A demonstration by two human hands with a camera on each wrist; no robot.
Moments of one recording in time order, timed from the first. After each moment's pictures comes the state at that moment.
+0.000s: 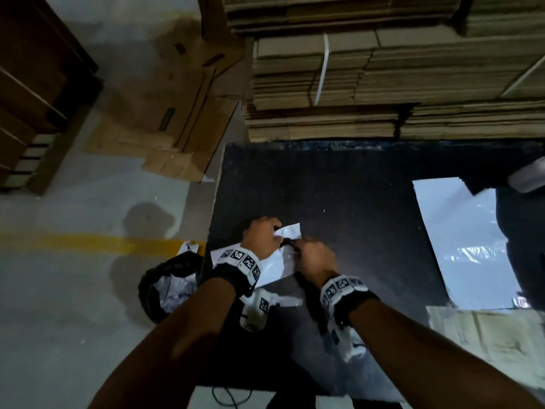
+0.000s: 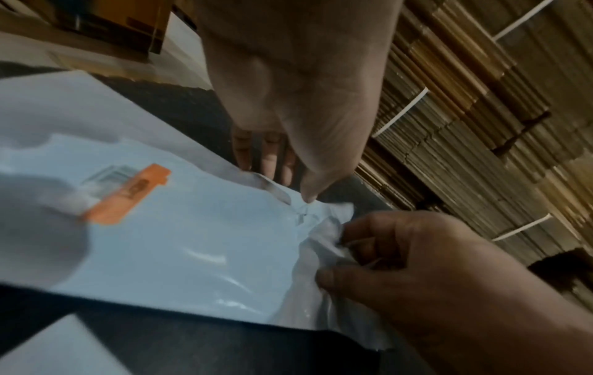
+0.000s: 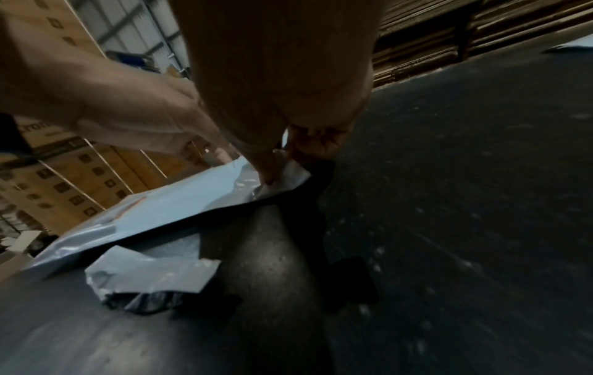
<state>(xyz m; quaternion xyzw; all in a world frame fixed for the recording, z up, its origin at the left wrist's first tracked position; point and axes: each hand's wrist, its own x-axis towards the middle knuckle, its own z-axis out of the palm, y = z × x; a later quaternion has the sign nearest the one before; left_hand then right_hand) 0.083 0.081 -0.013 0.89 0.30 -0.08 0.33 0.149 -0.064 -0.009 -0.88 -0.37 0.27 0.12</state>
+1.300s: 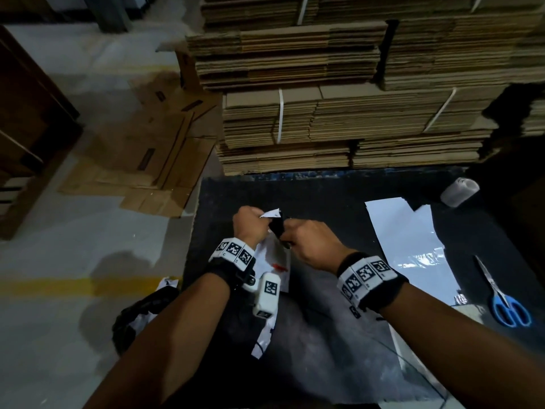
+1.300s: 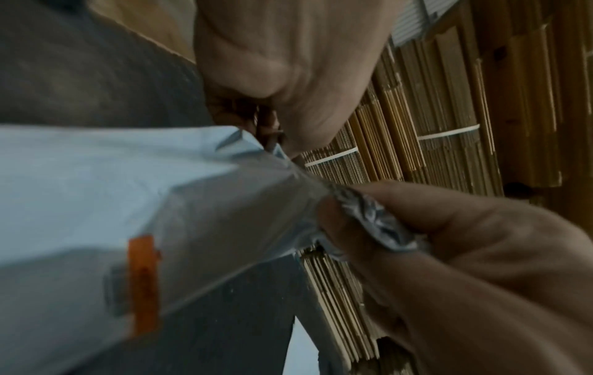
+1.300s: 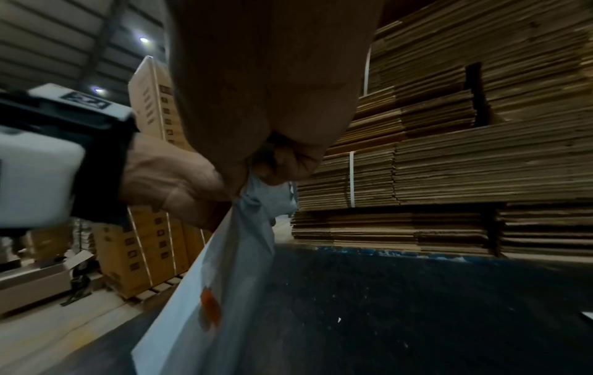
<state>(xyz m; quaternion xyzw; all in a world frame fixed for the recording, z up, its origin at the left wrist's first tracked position) 0.141 0.045 0.097 0.77 0.45 0.10 0.45 0.203 -0.105 0.135 -0.79 -0.58 0.16 0.12</state>
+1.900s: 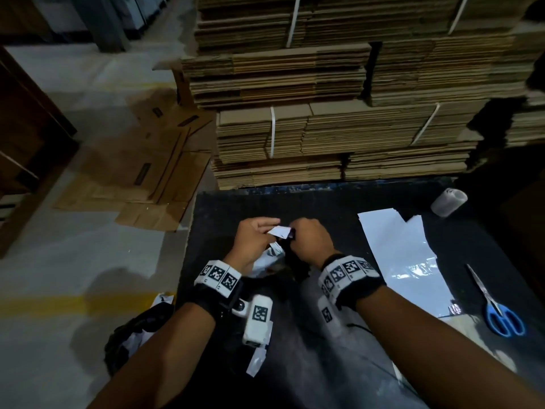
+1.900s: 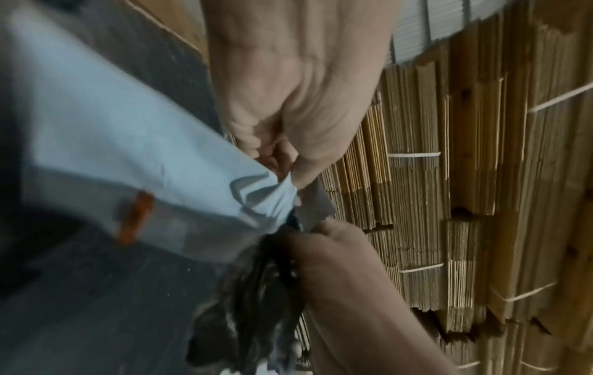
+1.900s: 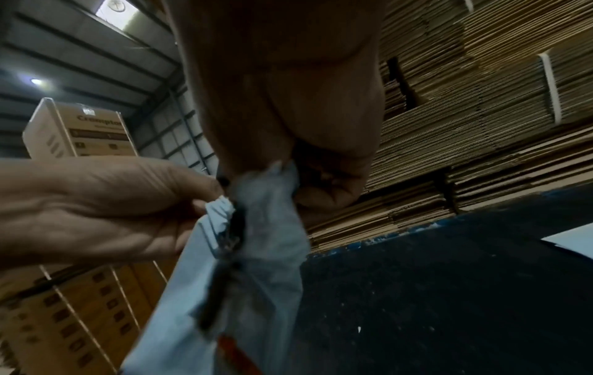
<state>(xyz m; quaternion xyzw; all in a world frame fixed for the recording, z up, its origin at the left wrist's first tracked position) 0.138 0.029 0.108 0.67 0.31 0.10 0.66 0.224 -0.089 0.132 -0.90 -0.33 0.19 0.20</state>
